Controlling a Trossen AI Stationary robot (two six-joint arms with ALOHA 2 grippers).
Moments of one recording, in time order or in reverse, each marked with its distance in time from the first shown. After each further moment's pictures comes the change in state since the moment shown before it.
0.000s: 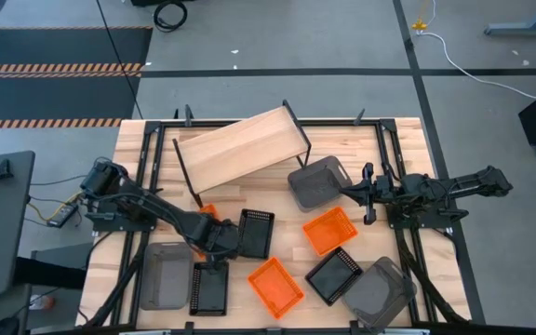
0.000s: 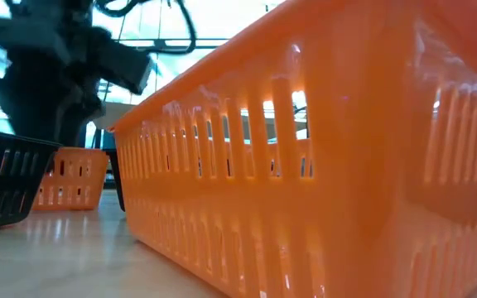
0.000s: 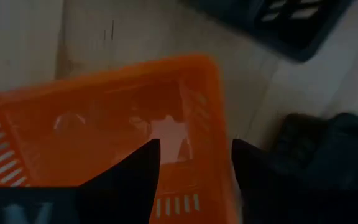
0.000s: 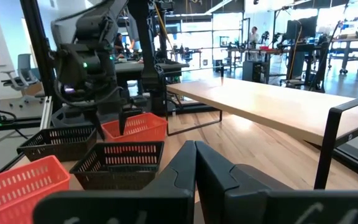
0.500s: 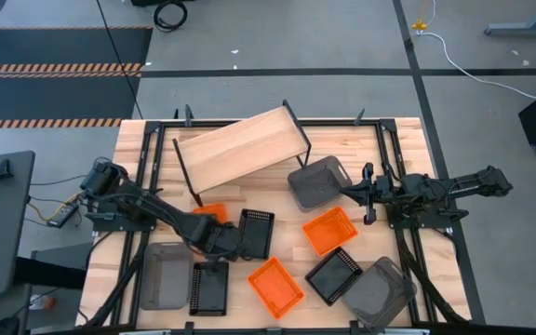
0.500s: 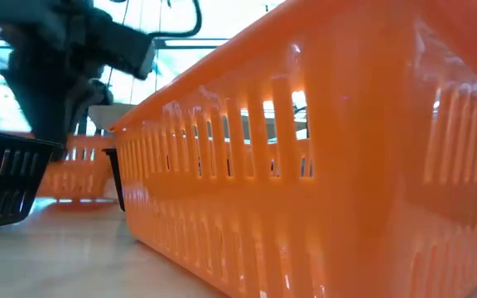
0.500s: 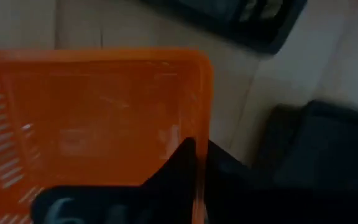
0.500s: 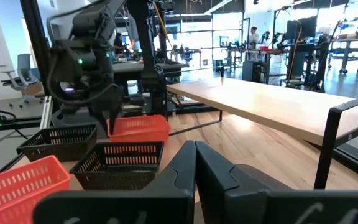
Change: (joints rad) left arm -0.012 0.000 0.061 -0.037 0.000 0.064; right arm 0.000 0.000 0.000 0.000 0.000 0.000
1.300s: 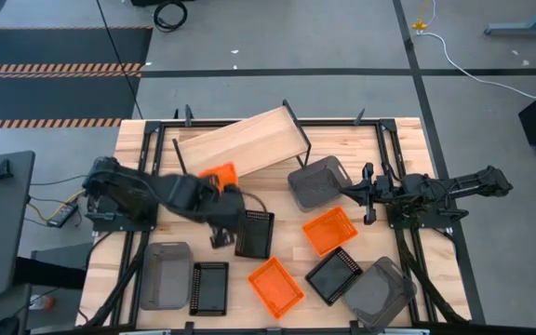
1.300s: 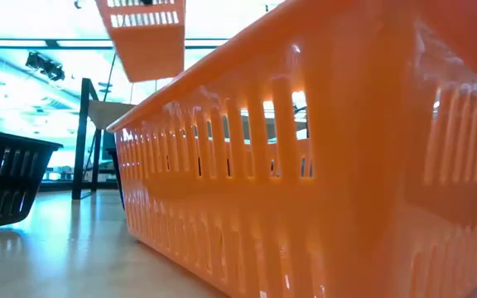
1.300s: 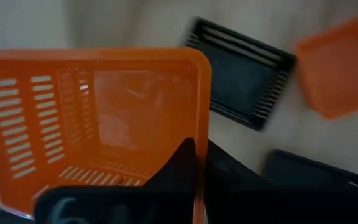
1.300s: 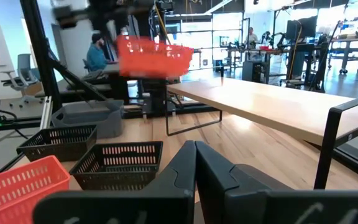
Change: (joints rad) left arm 0.115 0.000 0.749 -0.654 -0.289 0.094; right arm 0.000 0.000 0.000 0.000 0.000 0.000
